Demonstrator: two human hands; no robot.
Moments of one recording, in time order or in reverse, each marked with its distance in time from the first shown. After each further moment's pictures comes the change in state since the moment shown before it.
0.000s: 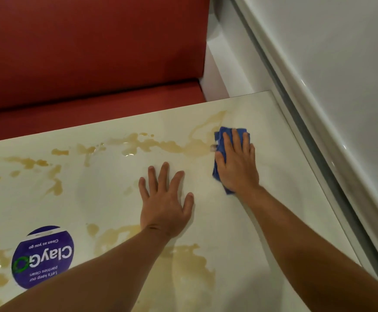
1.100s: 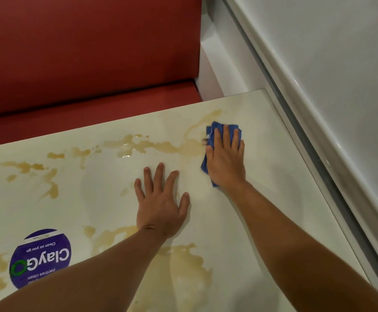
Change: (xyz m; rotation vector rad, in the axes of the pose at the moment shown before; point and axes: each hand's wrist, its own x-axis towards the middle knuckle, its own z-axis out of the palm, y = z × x) left_hand -0.001 0.001 0.001 -0.007 0.015 -0.009; right_hand 0.008 -0.021 0.006 0.012 0.008 0.087
